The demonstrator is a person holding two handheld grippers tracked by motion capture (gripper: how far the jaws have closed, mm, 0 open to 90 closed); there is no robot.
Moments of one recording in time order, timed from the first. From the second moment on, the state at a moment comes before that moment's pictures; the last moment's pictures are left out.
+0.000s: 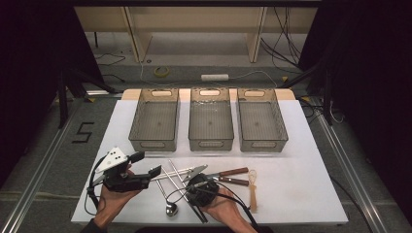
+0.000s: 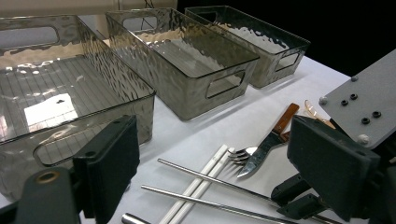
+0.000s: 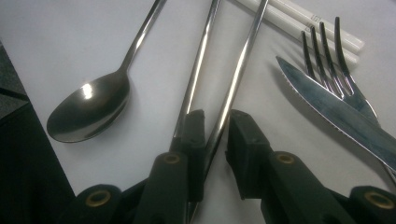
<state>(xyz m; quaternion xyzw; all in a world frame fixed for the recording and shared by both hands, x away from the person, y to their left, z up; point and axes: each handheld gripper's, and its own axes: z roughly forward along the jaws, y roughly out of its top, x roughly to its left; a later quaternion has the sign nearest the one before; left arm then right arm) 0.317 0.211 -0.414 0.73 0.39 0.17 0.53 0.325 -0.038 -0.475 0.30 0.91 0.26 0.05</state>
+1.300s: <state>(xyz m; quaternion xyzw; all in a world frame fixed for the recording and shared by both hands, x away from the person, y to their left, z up) 0.342 0.180 -0.441 0.84 0.35 0.11 0.40 0.334 -0.046 -0.471 0.31 0.91 0.28 0.03</state>
